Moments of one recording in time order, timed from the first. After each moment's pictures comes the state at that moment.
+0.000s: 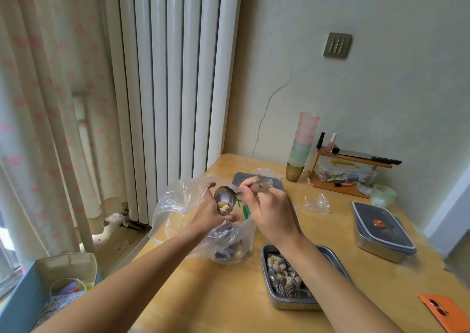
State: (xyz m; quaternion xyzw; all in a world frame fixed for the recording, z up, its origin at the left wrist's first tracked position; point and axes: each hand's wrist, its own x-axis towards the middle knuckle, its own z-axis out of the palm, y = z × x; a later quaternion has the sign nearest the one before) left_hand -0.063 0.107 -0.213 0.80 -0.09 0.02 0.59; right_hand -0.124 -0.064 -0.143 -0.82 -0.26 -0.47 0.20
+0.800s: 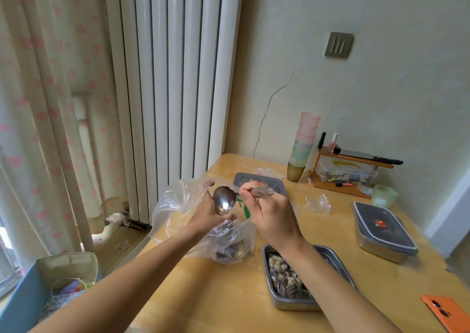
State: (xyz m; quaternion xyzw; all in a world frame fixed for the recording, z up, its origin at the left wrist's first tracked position) left_hand -0.057 0.116 -0.219 0.82 -0.10 0.03 0.56; right_hand -0.127 -0.065 -0.150 -0.81 -0.30 -0.46 0.23
